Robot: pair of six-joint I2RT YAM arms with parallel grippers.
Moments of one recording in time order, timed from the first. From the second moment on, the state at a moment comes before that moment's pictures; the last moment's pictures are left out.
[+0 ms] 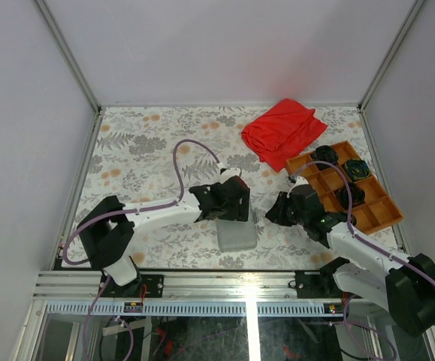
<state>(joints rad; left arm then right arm) -0.98 1.63 1.06 -0.40 -0.18 -0.81 0.51 1.03 0.38 -0.08 -0.12 0.66</state>
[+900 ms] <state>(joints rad) -1.05 1.74 1.15 -0.50 -0.36 -0.76 0.51 1.03 0.36 -0.05 -0.15 0.67</state>
